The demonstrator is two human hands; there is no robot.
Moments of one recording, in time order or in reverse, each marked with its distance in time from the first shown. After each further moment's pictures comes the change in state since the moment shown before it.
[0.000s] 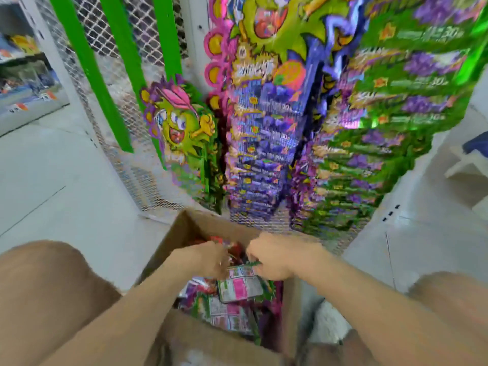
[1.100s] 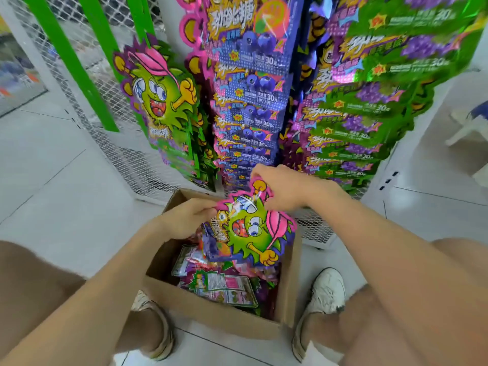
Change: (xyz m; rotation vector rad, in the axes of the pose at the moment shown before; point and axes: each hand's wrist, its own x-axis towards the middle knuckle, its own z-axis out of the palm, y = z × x) left_hand -0.029 -0.010 -0.022 -0.556 0.247 0.104; right_hand 0.007 0.064 -0.026 0.240 0.187 0.087
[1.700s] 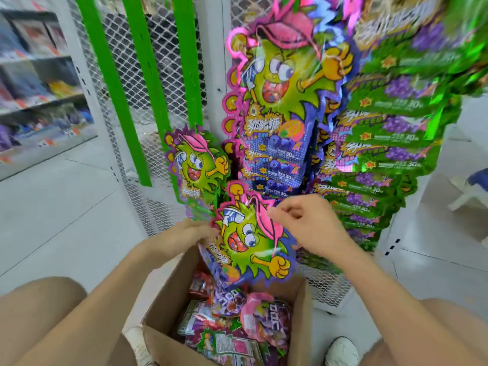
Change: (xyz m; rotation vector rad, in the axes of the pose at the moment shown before) left_hand -0.053 0.064 -0.093 -0.312 0.086 -0.145; right_hand -0.048 -0.037 -0.042 0.581 0.667 -0.082
